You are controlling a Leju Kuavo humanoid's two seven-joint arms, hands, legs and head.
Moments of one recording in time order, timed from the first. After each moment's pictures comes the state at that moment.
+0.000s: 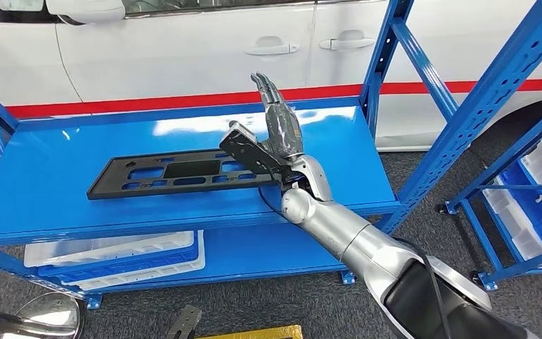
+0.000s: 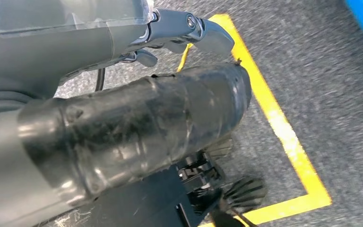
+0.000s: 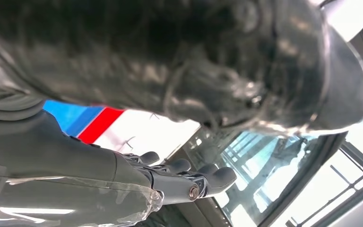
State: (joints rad) left arm -0.21 -0.07 -1.13 -0.24 0.57 0.39 -0.03; right arm -0.88 0.15 0.88 -0.86 0.41 -0.57 -0.05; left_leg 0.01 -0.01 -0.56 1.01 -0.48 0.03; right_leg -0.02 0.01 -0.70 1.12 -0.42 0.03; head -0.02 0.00
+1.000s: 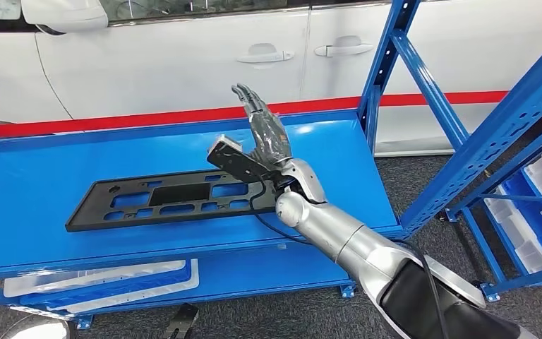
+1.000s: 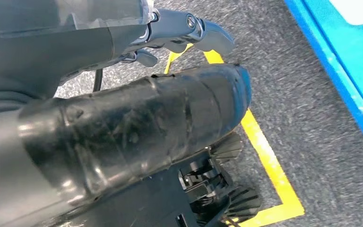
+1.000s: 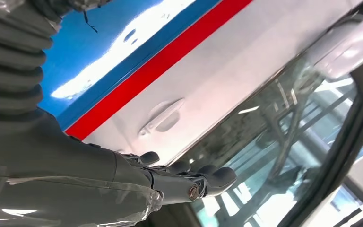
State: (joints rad) left arm -0.21 -0.07 -1.12 -0.23 0.53 0.40 -0.01; right arm -0.87 0.16 0.91 -0.85 0.43 -0.47 -0.06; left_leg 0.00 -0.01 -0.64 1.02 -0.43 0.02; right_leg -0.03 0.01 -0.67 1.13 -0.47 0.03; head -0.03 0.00
